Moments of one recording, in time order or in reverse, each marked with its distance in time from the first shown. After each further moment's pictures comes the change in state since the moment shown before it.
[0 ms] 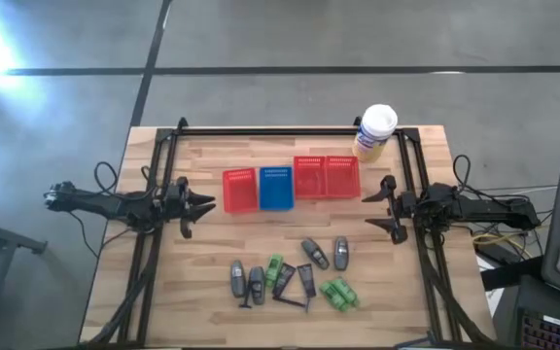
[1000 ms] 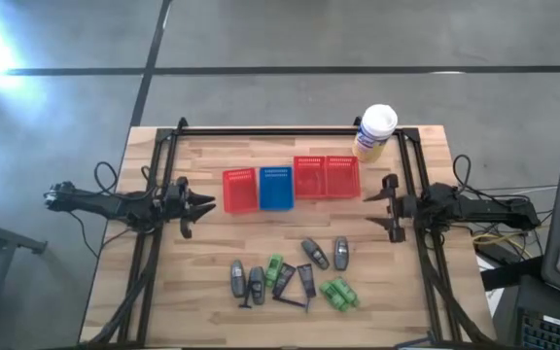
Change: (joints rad) left arm 0.000 0.000 0.000 0.000 0.000 0.000; right arm -0.007 0.004 0.001 0.047 0.089 -0.008
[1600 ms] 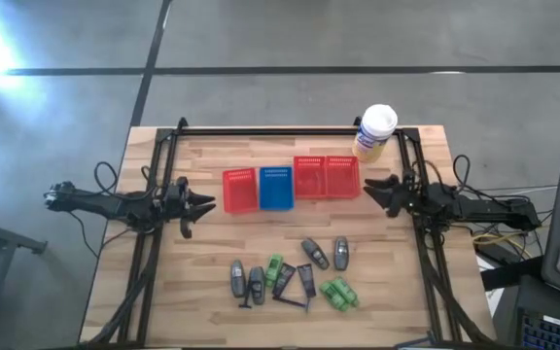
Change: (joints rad) left arm 0.000 0.000 0.000 0.000 0.000 0.000; right arm -0.001 0.002 -0.001 -0.039 0.354 0.858
